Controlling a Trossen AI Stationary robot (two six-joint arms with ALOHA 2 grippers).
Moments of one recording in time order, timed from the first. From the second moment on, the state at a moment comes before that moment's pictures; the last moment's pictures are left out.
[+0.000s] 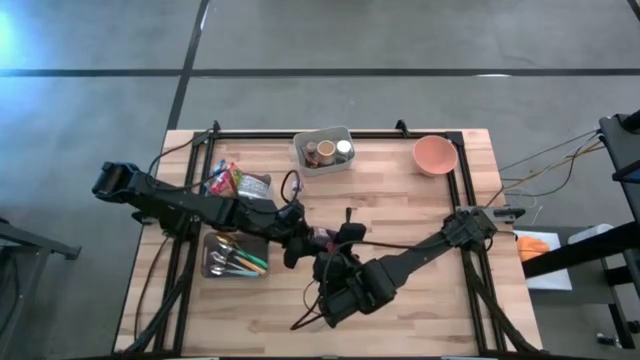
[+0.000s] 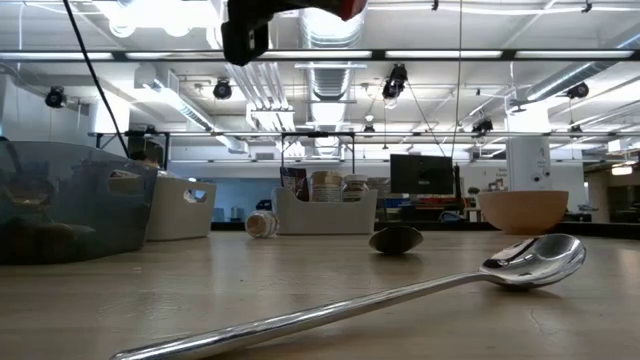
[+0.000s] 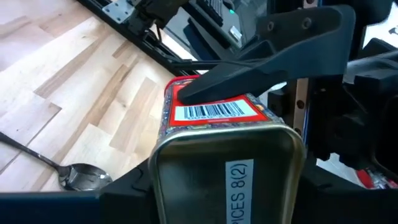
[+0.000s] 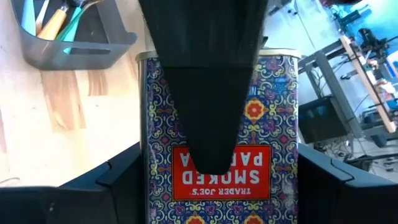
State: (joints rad) left arm -0.21 1.41 0.94 0.15 0.01 -0.76; right arm 0.51 2.20 2.27 -1.39 0.97 0.55
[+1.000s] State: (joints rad) left arm -0.24 1.17 0.94 0.02 -0.04 -0.35; right arm 0.71 2.08 2.35 -1.35 1.21 0.84
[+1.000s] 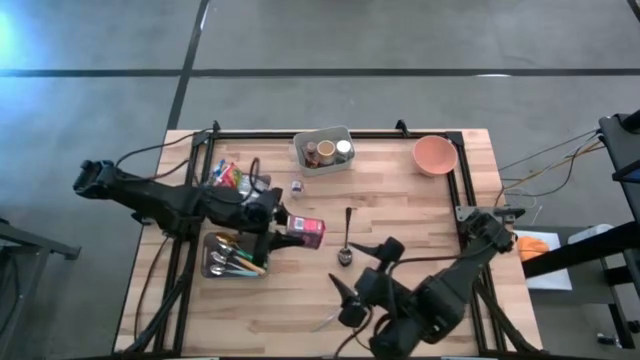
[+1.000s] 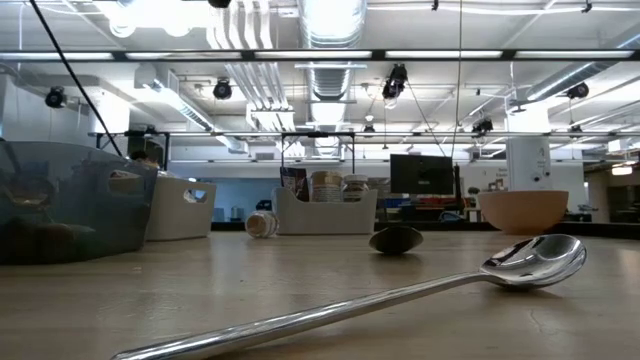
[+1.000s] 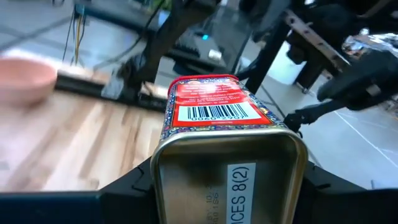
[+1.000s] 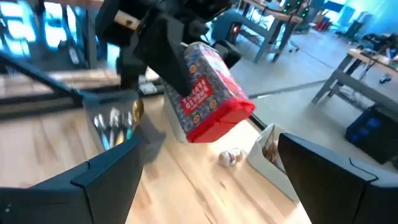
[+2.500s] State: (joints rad) left arm -0.28 1.06 0.94 0.29 0.10 -0.08; right arm 0.47 1.88 2.22 -0.69 0.77 0.26
